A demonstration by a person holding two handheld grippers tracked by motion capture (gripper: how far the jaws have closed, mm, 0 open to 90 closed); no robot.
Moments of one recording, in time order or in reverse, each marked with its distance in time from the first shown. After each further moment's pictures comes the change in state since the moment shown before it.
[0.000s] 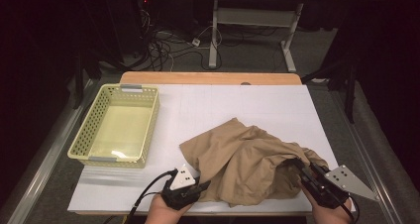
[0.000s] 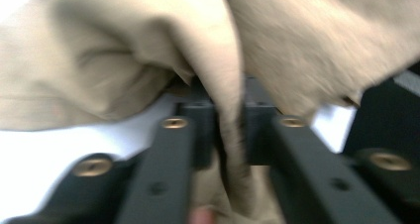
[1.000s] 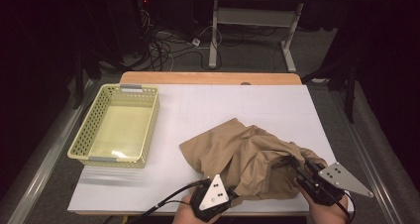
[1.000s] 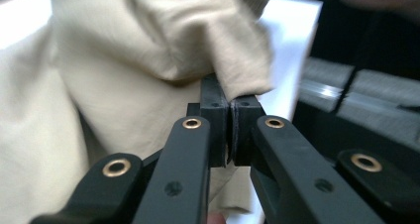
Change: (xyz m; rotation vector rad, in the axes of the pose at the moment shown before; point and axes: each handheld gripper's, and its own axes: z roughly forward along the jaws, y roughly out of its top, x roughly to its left) left arm -0.075 0.040 0.005 -0.142 -0.114 0.253; right arm 0.007 0.008 0.007 0.019 0.021 -0.046
